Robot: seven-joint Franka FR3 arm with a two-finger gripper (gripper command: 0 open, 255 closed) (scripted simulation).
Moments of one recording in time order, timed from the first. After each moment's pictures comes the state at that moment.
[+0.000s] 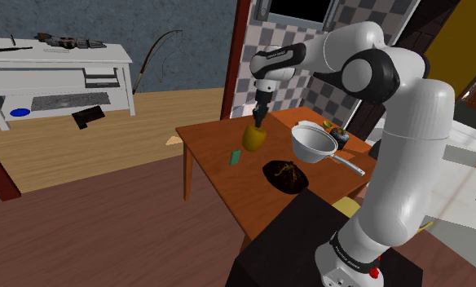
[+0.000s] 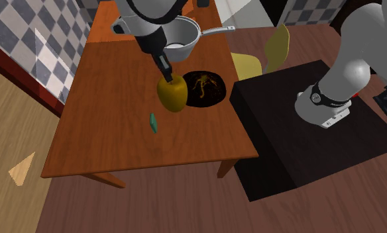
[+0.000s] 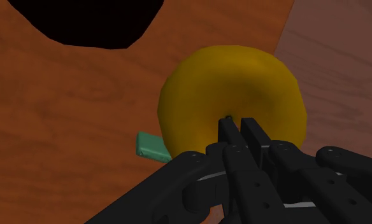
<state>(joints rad) -0.13 0.37 -0.24 -1.71 0.16 1.86 -0.60</state>
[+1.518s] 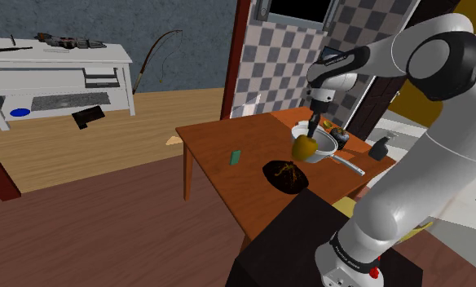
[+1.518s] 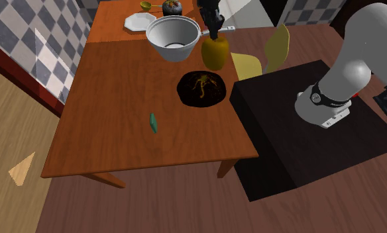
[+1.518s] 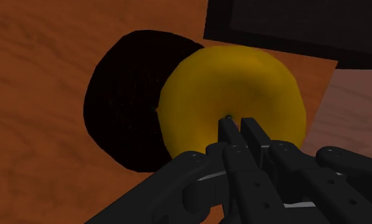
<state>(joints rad) -0.30 0.00 -0.42 -2.15 -0.01 1.93 -0.89</state>
